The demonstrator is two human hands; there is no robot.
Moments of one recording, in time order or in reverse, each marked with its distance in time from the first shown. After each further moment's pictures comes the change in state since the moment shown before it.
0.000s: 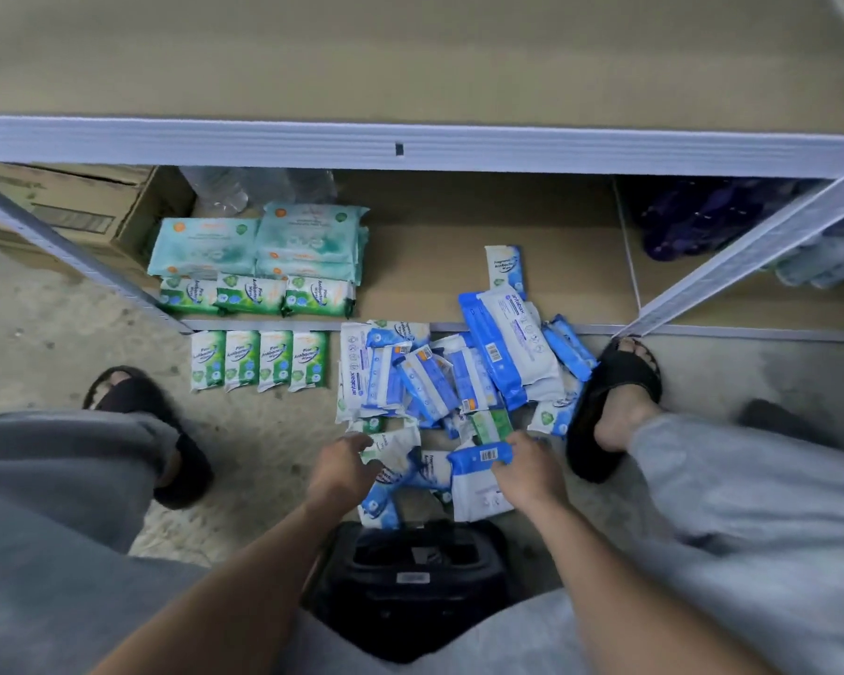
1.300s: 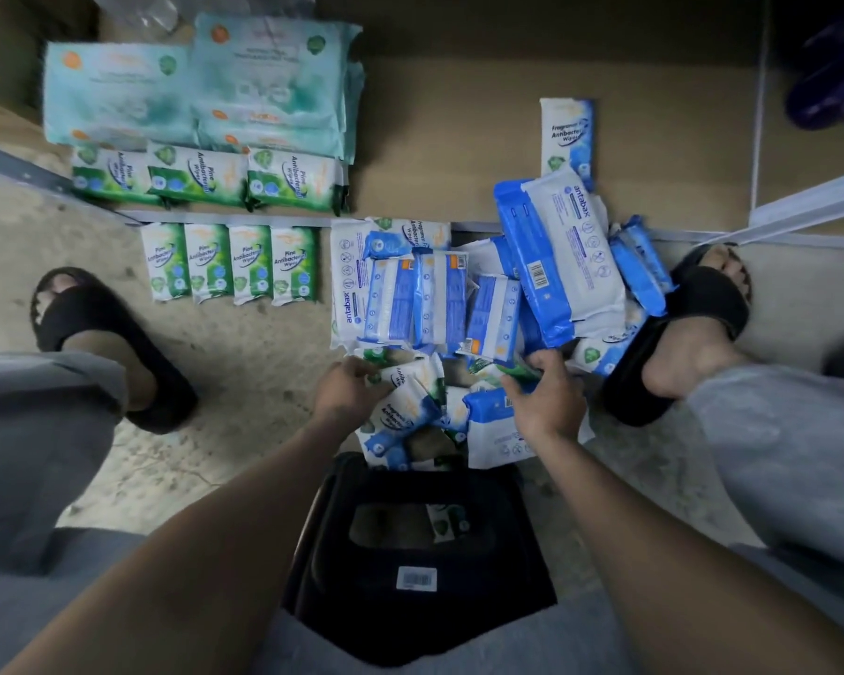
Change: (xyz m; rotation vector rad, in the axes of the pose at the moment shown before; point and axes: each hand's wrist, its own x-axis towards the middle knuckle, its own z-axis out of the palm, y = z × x) left_hand 0.079 -0.025 0.044 -0.232 -0.112 -0.310; right_hand 0.074 0.013 0.060 0.177 0.177 0.077
